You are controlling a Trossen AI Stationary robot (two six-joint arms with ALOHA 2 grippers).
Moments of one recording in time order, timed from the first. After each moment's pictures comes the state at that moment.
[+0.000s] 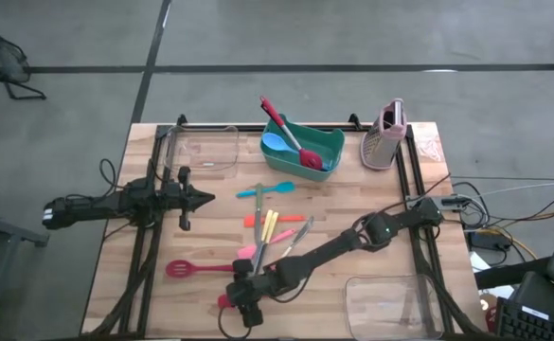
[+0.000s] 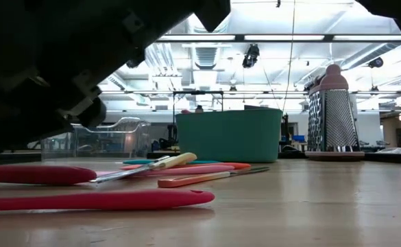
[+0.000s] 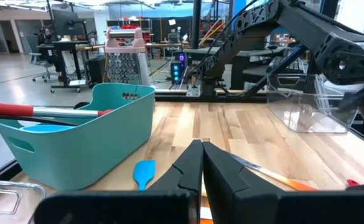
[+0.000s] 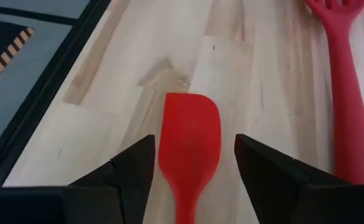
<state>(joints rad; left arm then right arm) 0.08 0.08 0.01 0.01 -0.01 0.01 0.41 2.59 2.12 -0.25 0.08 0.18</state>
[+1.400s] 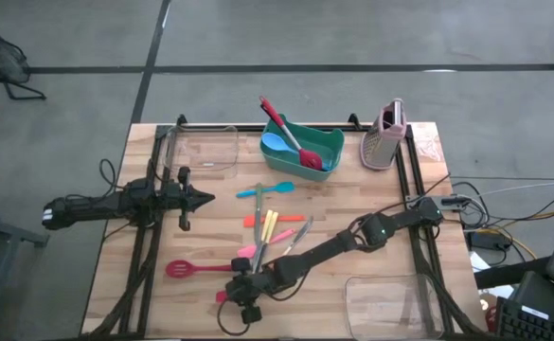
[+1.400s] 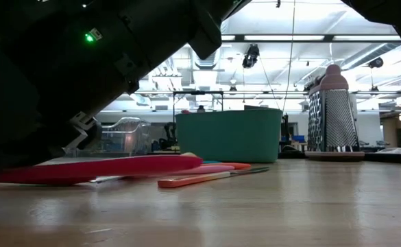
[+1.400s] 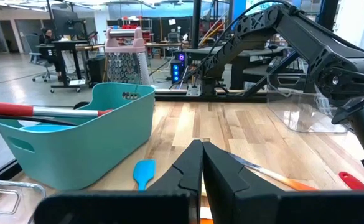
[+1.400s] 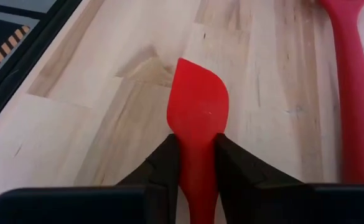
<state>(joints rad) 0.08 0.08 0.01 0.01 -0.01 0.01 0.41 2.65 2.12 -0.23 0.06 0.15</state>
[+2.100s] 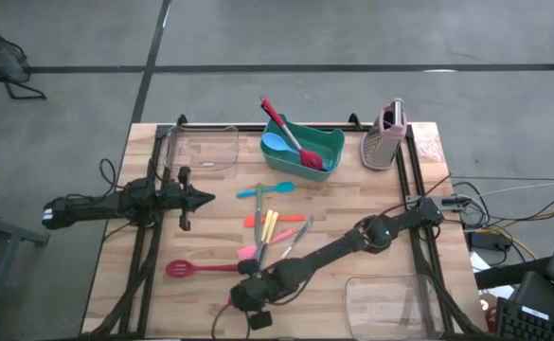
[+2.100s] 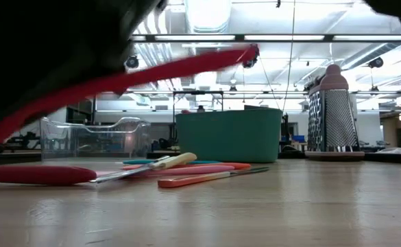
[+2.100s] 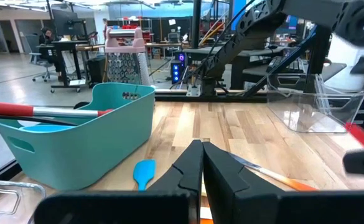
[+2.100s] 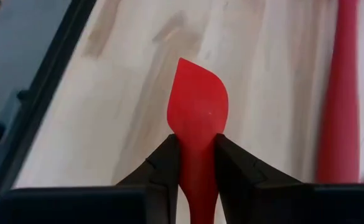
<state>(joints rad) 0.08 0.08 0.01 0.02 -0.01 0.01 0.44 2.59 2.35 -0.70 0.06 0.18</state>
